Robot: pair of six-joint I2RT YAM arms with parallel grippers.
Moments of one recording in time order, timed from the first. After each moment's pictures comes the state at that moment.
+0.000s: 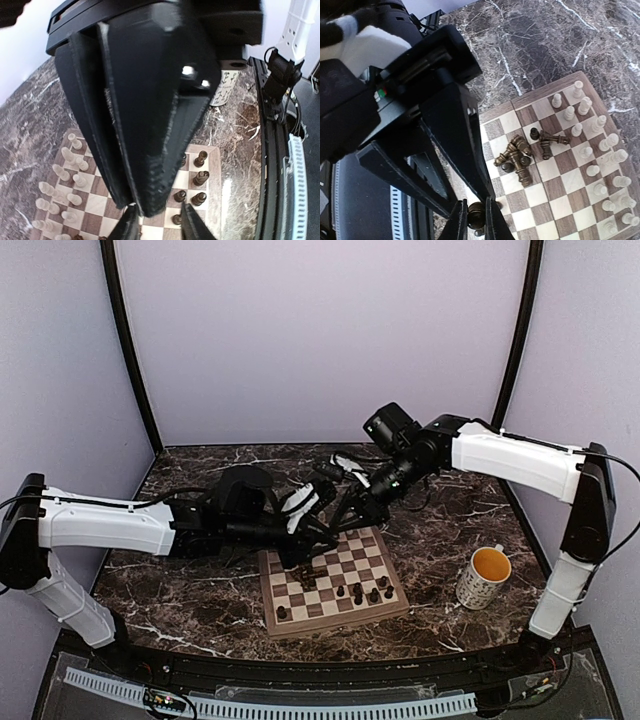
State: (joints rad) left arm -1.01 1.50 0.96 0.07 0.21 0.07; right arm 0.79 1.76 1.55 -0.83 -0.74 -0.36
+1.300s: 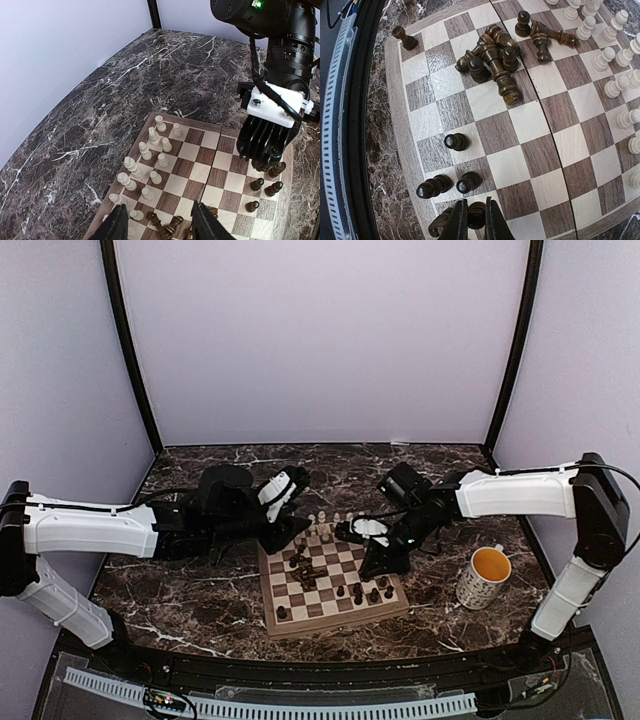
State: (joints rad) left arm -0.97 1.41 0.87 0.08 -0.12 0.14; right arm 0.80 1.66 1.10 -0.61 -0.50 -0.55
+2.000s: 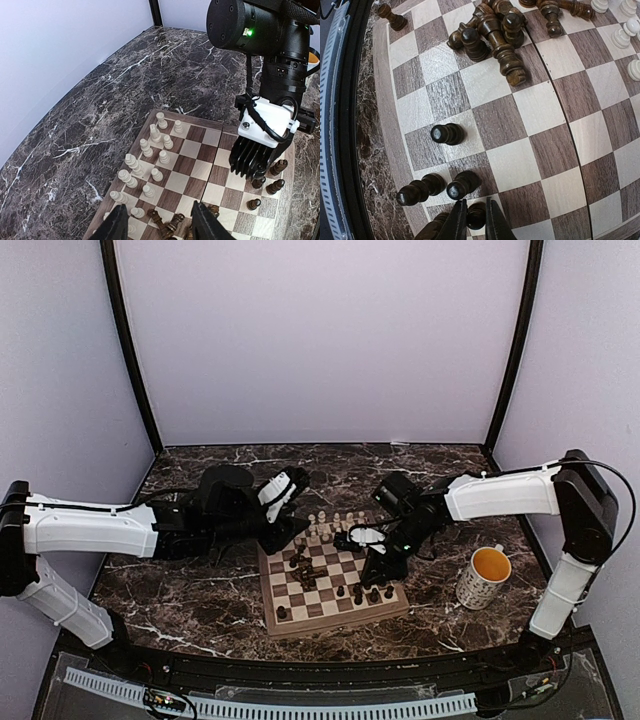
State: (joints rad) left arm -0.97 1.41 0.88 0.07 -0.13 0.13; right arm 0.80 1.74 1.10 -0.61 -0.50 -0.55
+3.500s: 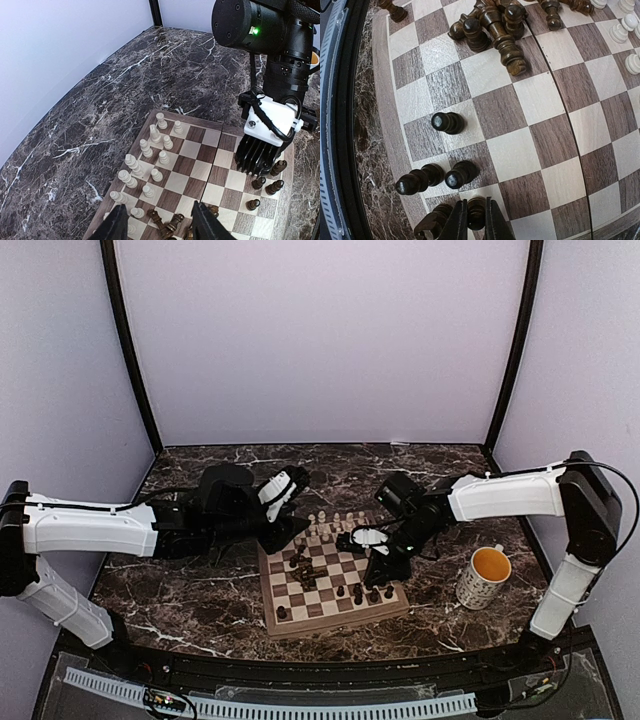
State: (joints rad) left arm -0.97 1.41 0.88 0.06 -0.13 0.13; right arm 0.80 1.72 1.09 -0.62 -0.47 -0.58
